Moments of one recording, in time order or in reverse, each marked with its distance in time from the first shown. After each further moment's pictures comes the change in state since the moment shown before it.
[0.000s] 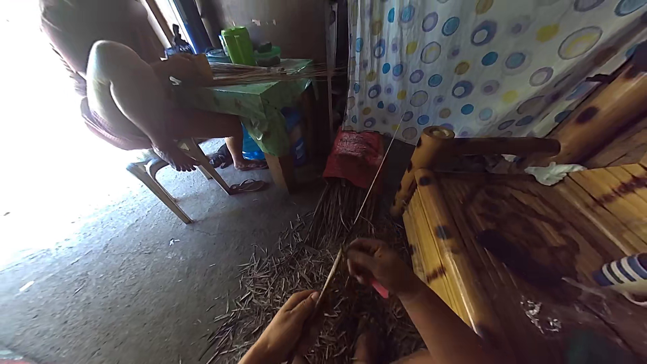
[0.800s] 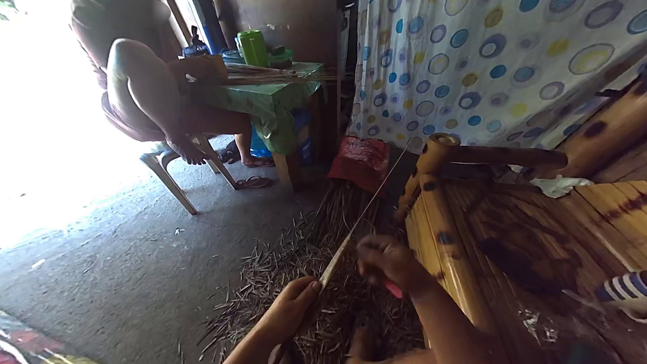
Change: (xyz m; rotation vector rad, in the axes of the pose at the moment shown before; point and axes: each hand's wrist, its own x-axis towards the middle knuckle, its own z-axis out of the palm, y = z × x) left_hand 0.000 0.009 0.005 0.282 0.145 0.036; right_hand -0.011 -0.017 -0.014 -0.120 -0.007 0.063
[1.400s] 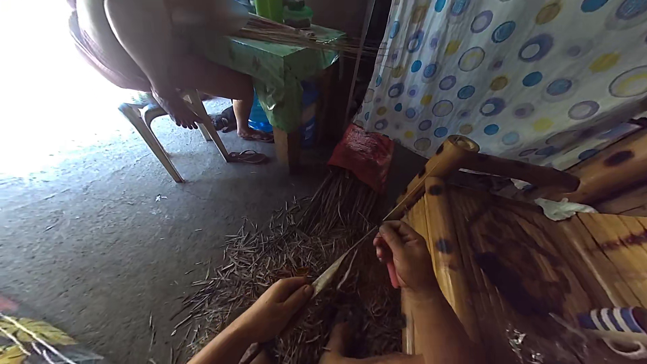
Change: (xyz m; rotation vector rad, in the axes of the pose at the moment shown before) left_hand 0.004 -0.014 -0.018 0.072 -0.081 -0.031; right_hand 0.023 0.015 -0.008 -0.051 0.496 -0.154
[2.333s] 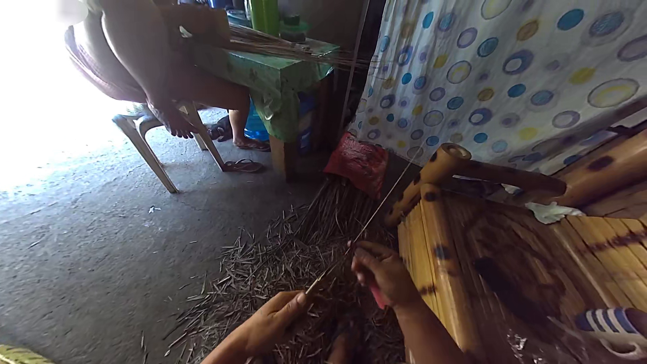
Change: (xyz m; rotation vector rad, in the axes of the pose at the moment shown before) left_hand 0.000 -0.011 -0.013 -0.108 -0.093 0.058; right_hand -0.013 0.010 0.023 0.145 -0.215 0.176
